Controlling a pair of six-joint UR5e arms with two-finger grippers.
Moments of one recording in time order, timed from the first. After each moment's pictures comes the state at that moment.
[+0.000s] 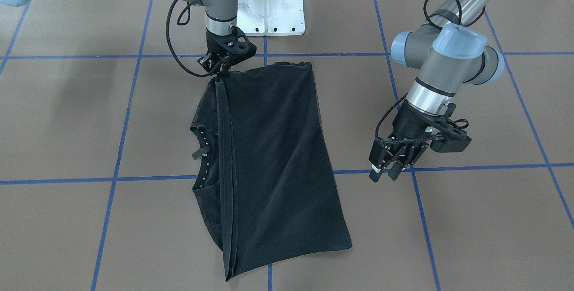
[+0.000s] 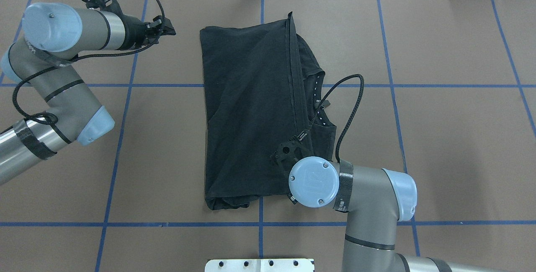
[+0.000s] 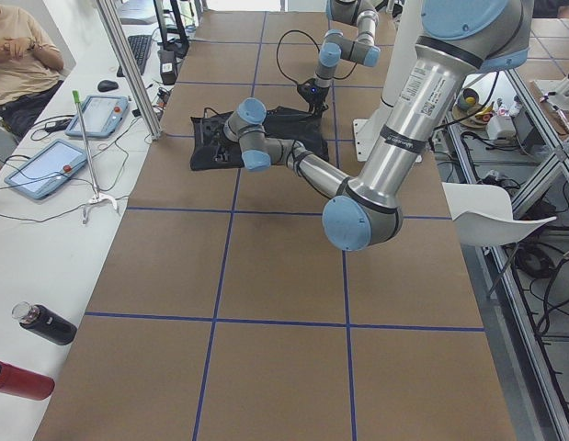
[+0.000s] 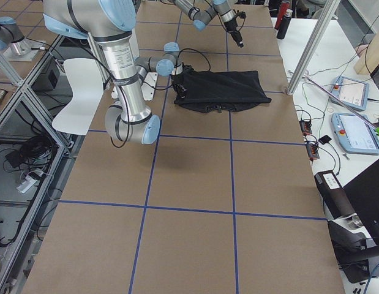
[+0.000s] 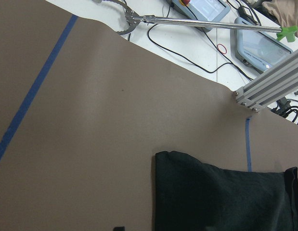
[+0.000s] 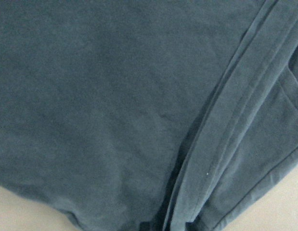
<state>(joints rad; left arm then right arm) -0.84 -2.05 -1.52 -2.36 -1.76 -1.44 0.26 -1.05 1.86 -1.75 1.56 0.70</state>
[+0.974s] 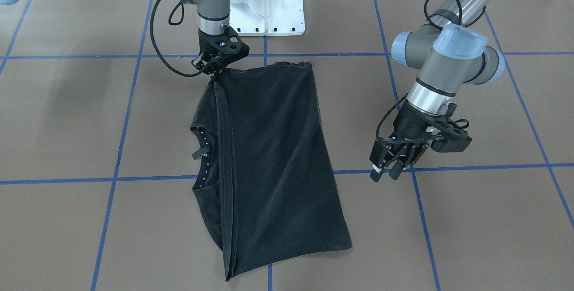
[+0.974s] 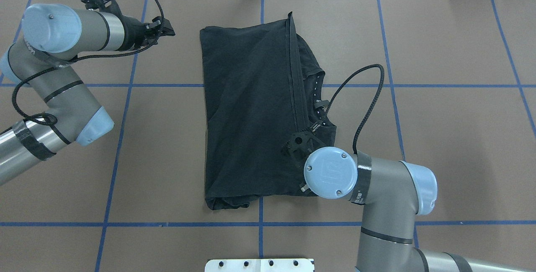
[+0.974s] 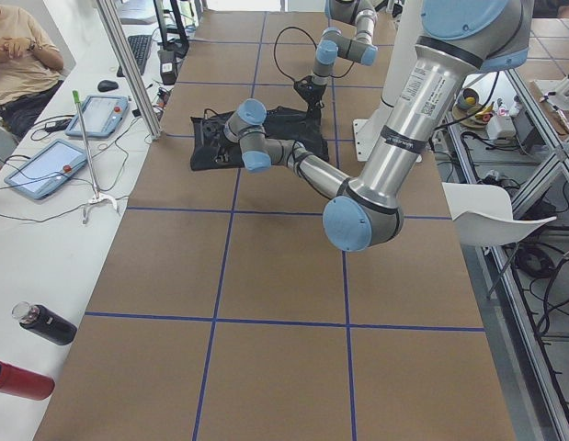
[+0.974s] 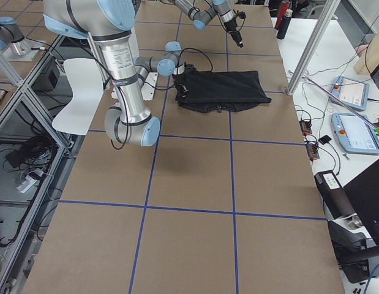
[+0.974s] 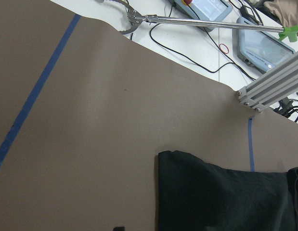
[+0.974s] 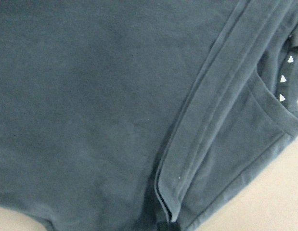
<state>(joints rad) -0.84 -2.05 -1.52 -2.36 -1.76 -1.44 0.29 -1.11 1.94 -1.75 1.58 0.73</state>
